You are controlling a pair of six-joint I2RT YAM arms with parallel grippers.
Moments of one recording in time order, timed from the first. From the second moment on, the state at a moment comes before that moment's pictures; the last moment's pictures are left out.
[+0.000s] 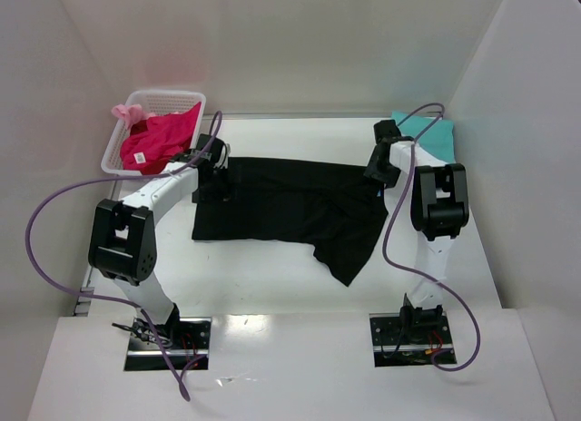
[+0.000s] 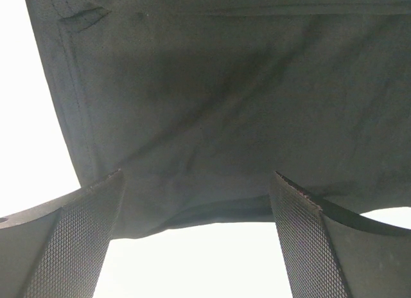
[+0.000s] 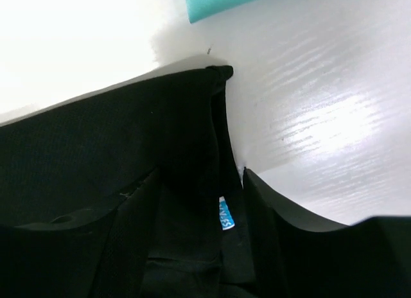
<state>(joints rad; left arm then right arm) -0.24 1.72 1.26 -0.67 0.01 -0.27 0.08 2.09 1.52 -0.59 0.22 0.50</state>
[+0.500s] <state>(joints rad) -0.24 1.72 1.25 -0.66 0.01 -0.27 0.08 2.17 1.63 -0.57 0.21 0.48</state>
